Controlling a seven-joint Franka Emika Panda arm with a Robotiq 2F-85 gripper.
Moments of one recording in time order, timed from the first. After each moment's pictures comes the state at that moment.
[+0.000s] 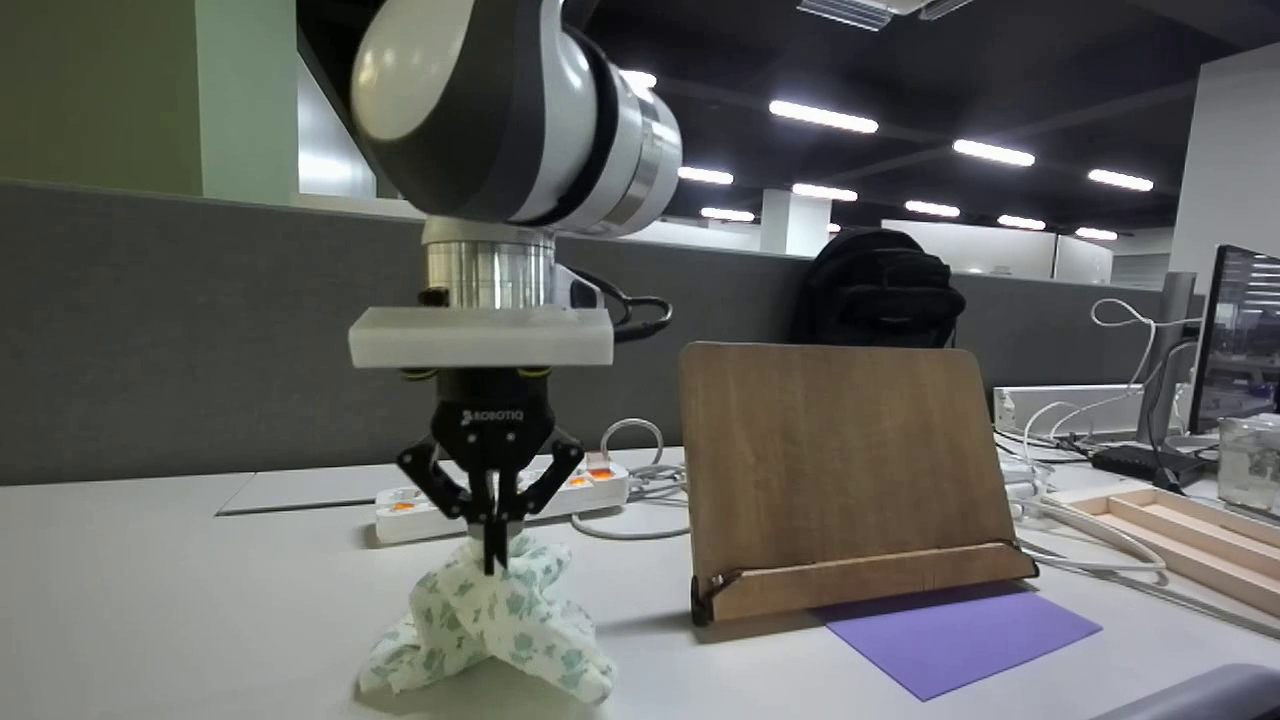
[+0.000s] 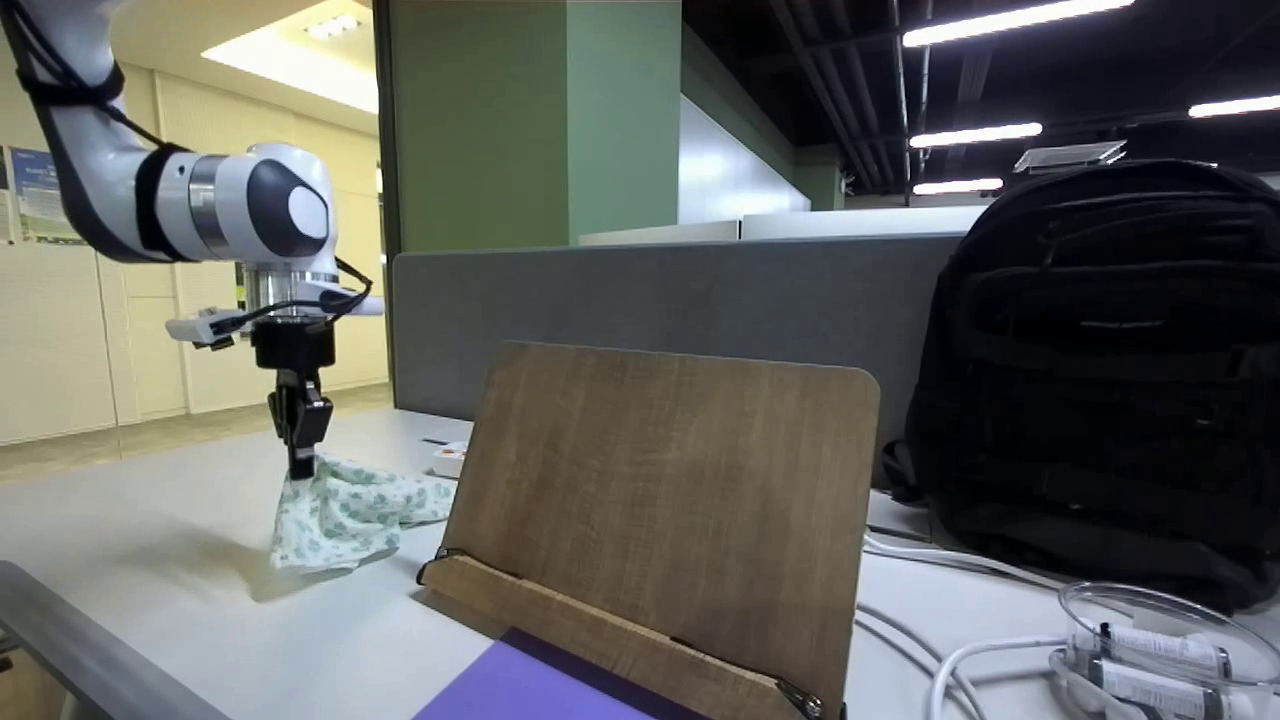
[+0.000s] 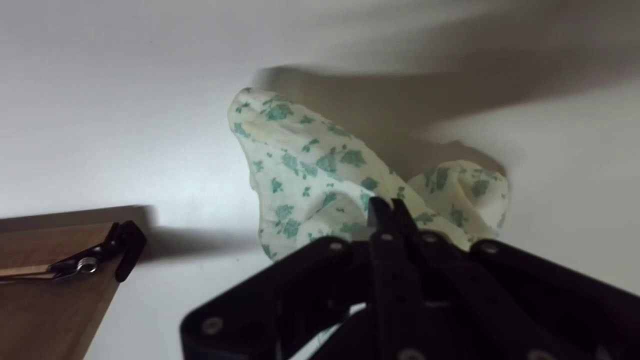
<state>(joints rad) 0.43 0.29 0.12 -2.32 -0.06 2.58 0.82</state>
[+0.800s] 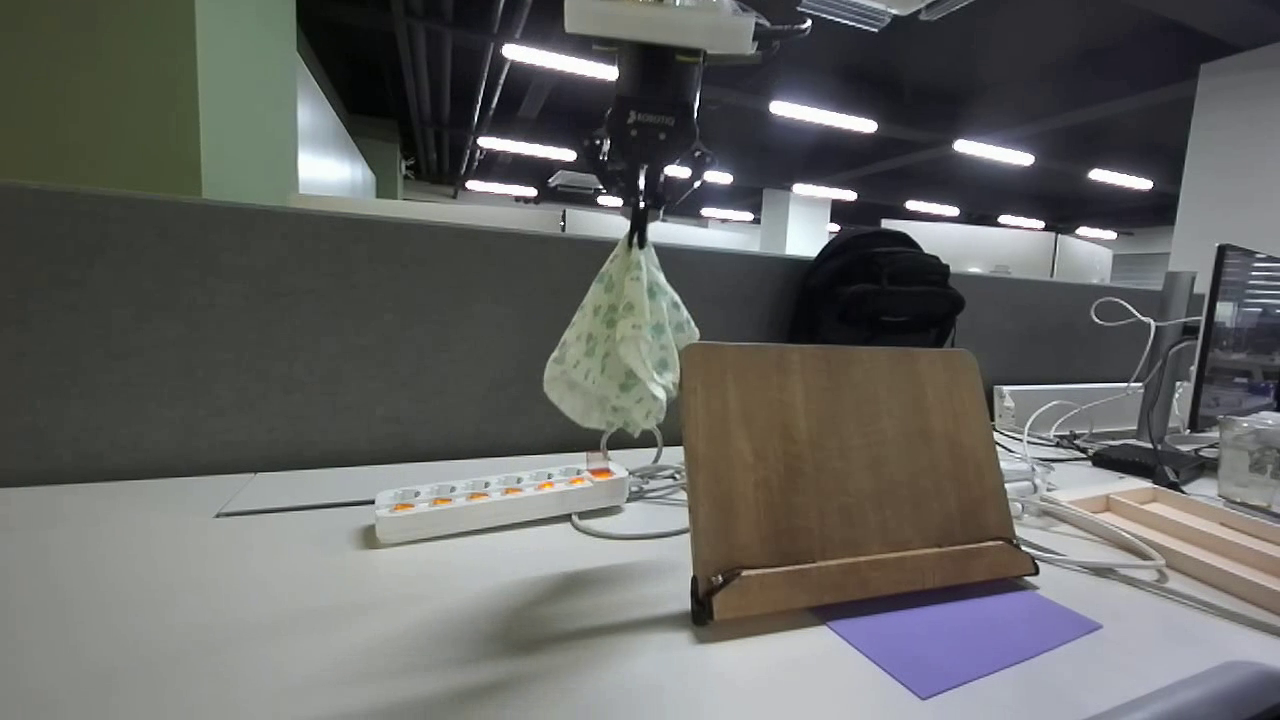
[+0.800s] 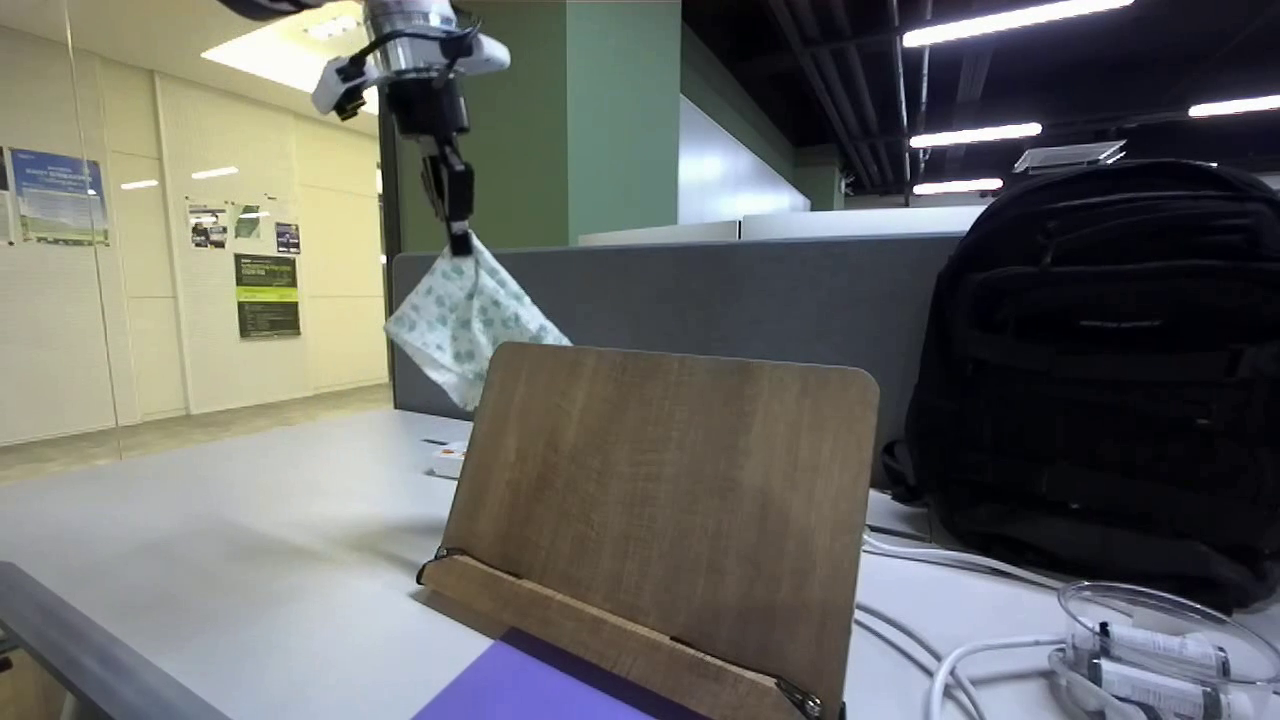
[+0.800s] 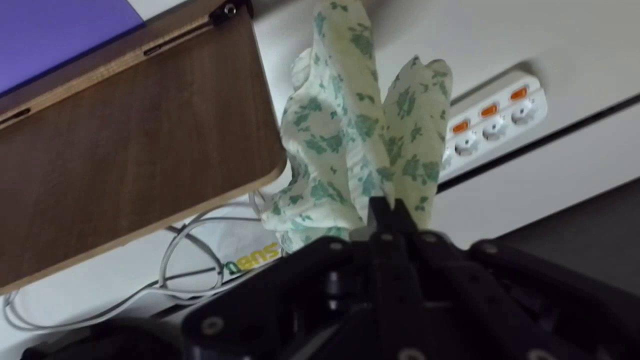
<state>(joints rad) 0.14 -0.17 0.10 -2.25 -0.06 2.35 0.80</state>
